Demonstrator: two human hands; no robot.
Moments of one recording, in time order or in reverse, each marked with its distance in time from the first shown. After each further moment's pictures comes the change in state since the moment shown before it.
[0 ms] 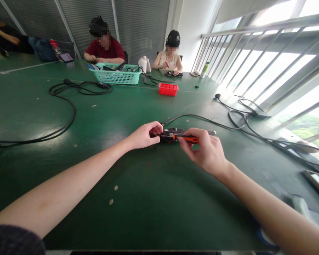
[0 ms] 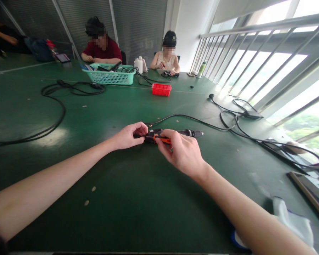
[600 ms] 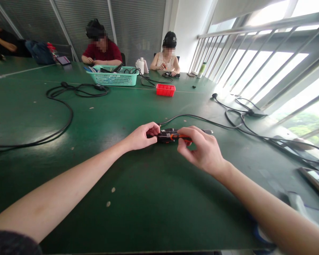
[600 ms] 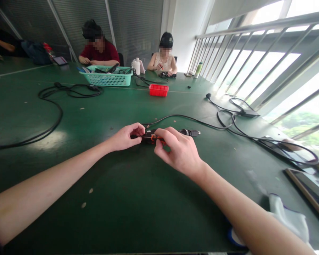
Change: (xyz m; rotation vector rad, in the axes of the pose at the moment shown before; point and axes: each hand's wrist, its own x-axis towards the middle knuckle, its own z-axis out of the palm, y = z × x) left_hand 0.000 0.003 0.000 0.010 0.010 -0.009; right_hand 0.008 -0.003 -0.009 0.109 -0.068 -0.003
